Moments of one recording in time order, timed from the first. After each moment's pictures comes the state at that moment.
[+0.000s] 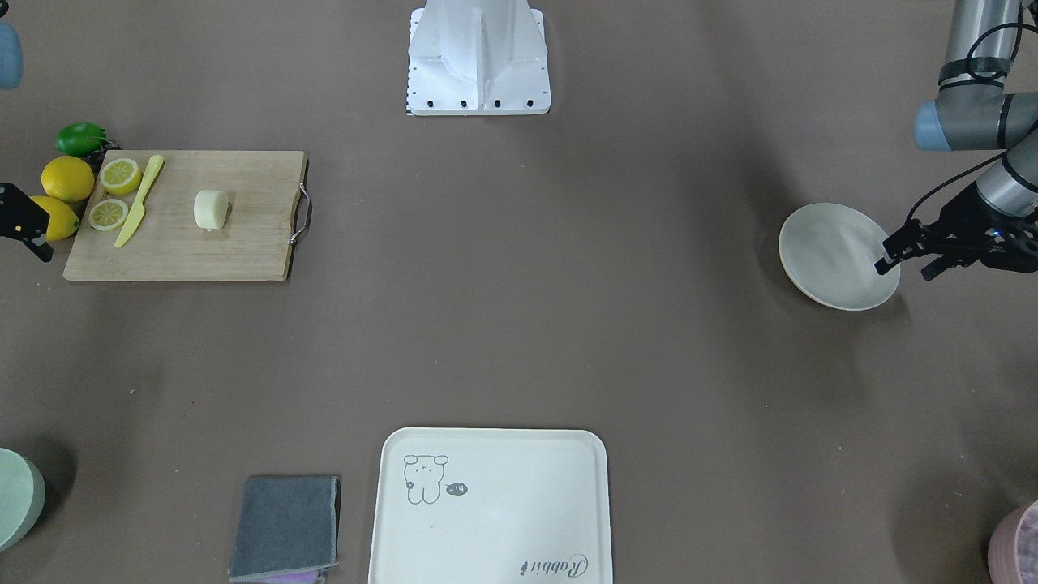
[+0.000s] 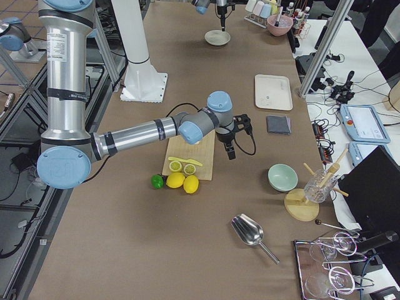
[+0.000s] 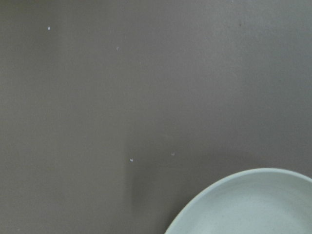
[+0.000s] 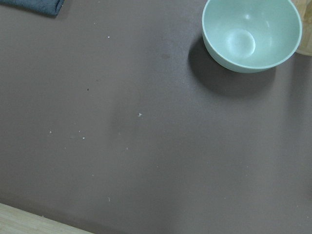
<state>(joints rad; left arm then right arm) -1.09 -1.53 -1.36 -2.63 -2.28 -0.83 1.15 -1.62 1.88 -1.18 2.18 0.46</state>
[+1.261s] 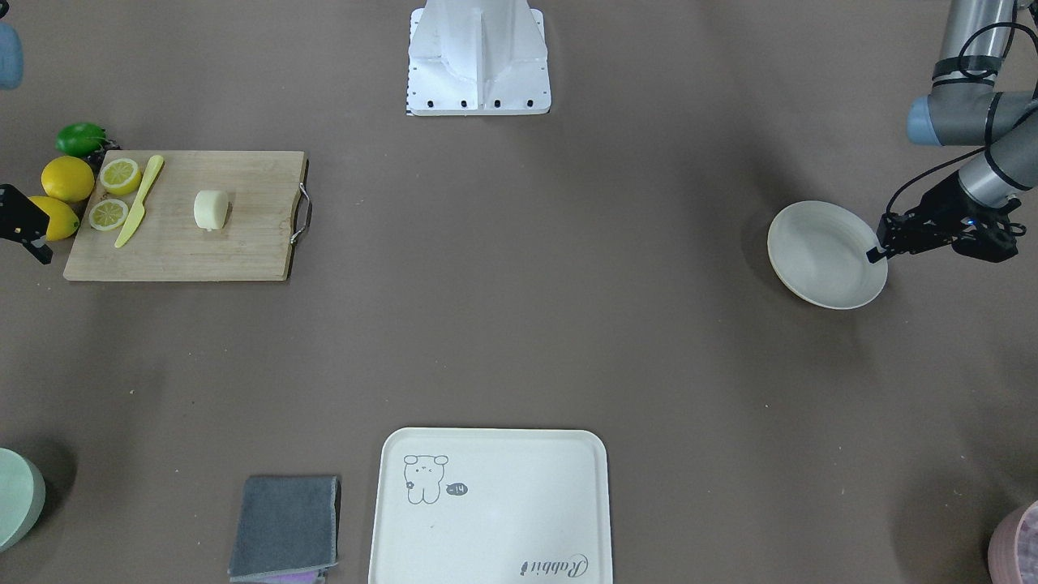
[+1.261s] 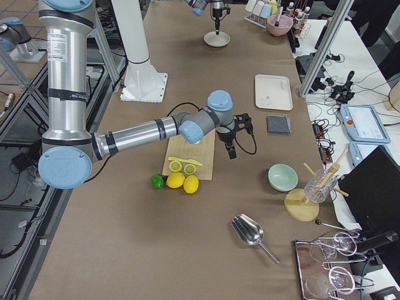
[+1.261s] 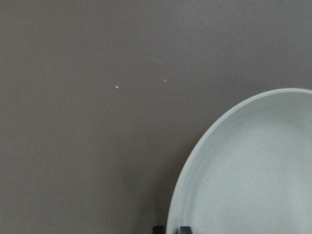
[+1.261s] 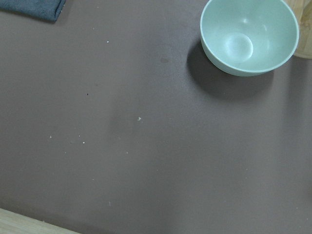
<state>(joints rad) -1.05 -1.51 -1.34 -2.69 -2.37 -0.85 1.15 -1.62 1.88 -1.18 2.17 0.48</state>
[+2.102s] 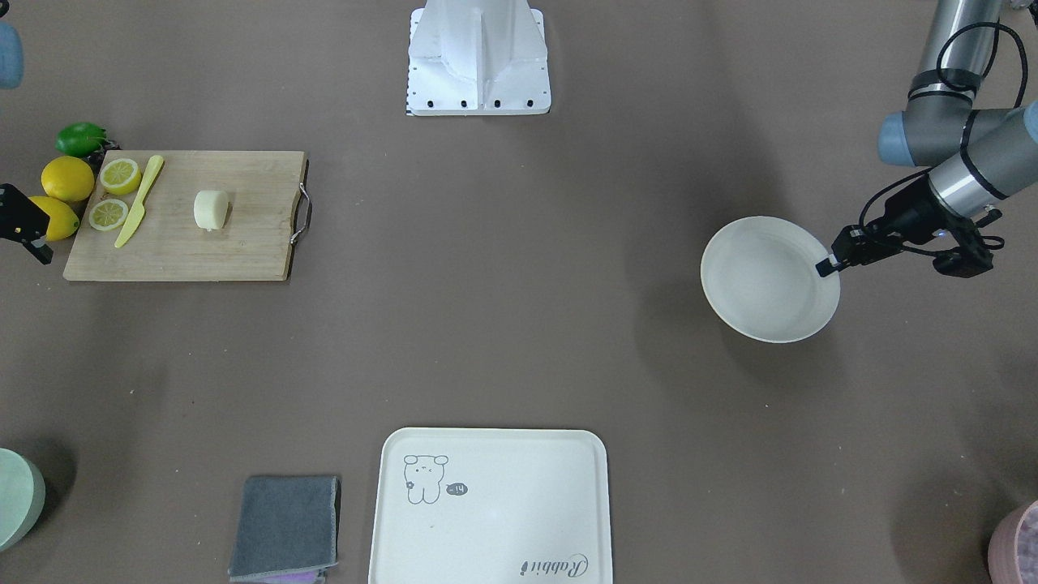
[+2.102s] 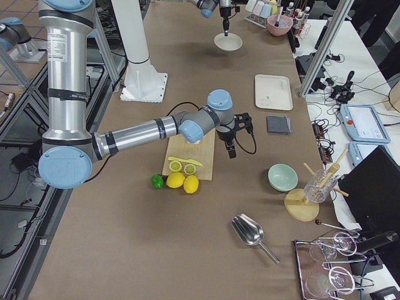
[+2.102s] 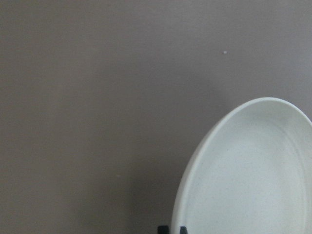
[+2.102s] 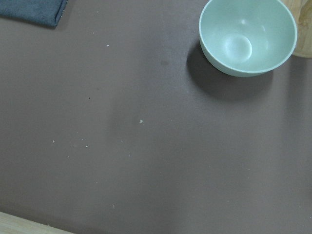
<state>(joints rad) -0.97 -1.73 -1.49 -2.69 -2.39 -1.41 1.15 -1.62 1.89 -1.18 2.17 0.51</state>
